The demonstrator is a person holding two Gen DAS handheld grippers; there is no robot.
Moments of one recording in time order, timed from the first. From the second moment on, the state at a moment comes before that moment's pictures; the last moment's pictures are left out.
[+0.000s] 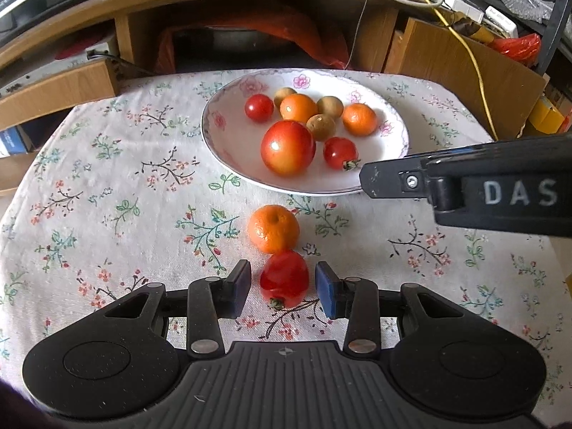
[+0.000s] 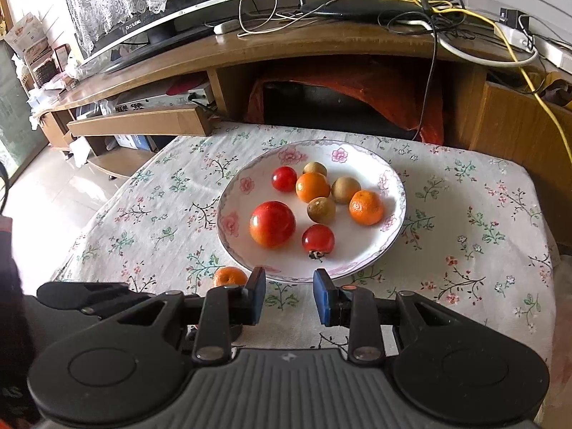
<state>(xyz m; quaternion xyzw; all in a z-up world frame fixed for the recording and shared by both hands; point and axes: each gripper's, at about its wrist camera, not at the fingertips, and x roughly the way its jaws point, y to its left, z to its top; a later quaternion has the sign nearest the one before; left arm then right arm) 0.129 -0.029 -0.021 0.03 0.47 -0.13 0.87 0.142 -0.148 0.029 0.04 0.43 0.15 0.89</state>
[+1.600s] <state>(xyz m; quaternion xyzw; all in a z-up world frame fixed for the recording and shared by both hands) 0.107 0.030 -0.014 0.00 0.48 -0.13 0.87 0.166 -0.071 0.001 -0.02 0.50 0.17 0.85</state>
